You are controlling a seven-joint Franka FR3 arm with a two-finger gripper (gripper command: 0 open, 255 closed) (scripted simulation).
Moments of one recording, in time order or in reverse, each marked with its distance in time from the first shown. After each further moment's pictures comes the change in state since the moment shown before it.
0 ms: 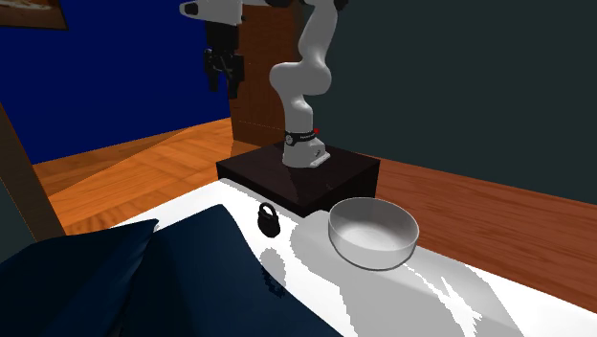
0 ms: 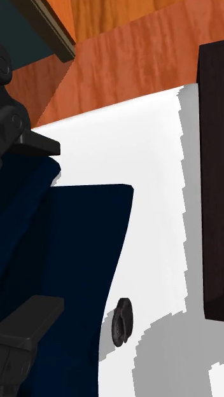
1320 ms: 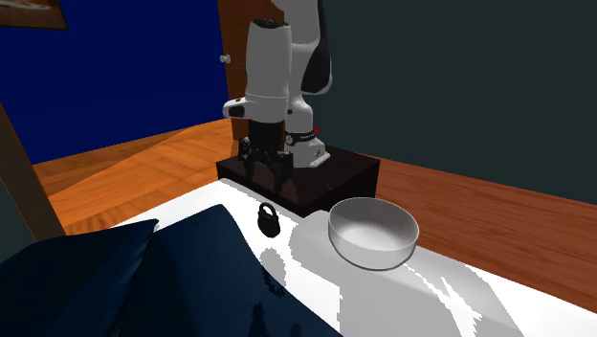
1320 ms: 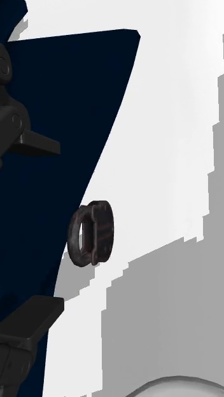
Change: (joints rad) arm 0.081 0.628 0.293 0.053 -0.115 0.517 0.377
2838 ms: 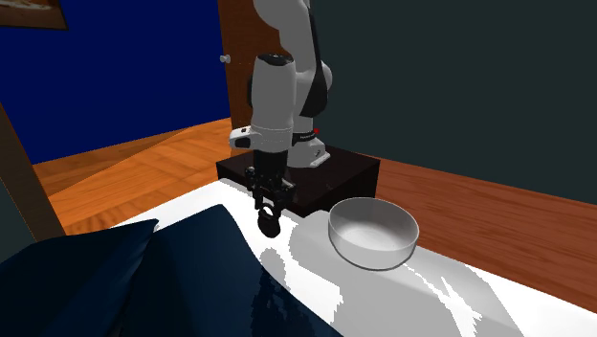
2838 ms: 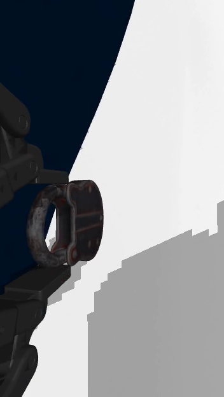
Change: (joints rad) arm 0.019 0.193 -0.021 0.037 -0.185 0.126 0.152
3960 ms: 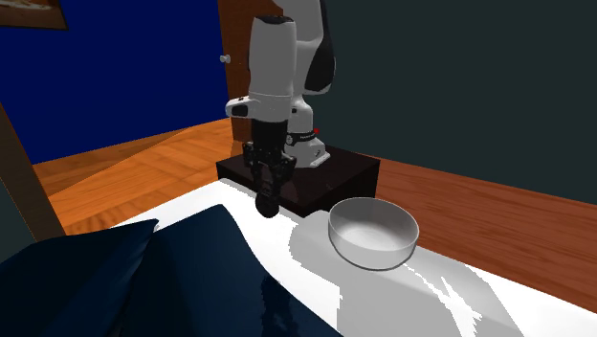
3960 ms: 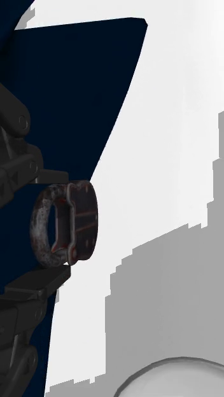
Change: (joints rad) arm -0.013 -0.170 0.040 0.009 0.179 -0.153 -0.138
